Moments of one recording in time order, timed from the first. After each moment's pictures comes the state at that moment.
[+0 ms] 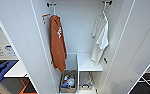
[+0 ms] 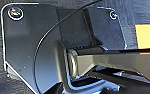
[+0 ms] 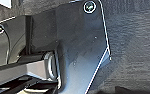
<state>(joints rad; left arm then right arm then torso) 1.51 3.05 -2.72 0.71 -0.16 -0.61 -1.48 2.93 -2.66 -0.07 0.06 0.14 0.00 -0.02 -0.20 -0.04</state>
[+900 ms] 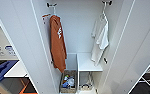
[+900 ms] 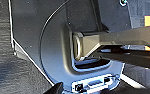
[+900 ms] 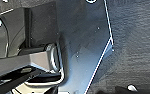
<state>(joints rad) 1.55 3.05 -2.72 0.67 -0.09 -0.63 -1.51 3.03 -2.78 -0.03 0.05 0.12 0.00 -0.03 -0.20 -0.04</state>
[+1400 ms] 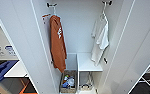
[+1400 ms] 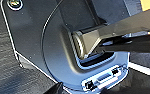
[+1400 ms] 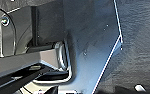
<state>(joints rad) 1.55 3.03 -2.70 0.43 -0.07 -0.15 -1.51 3.04 -2.76 -0.03 0.05 0.11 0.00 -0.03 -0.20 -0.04</state>
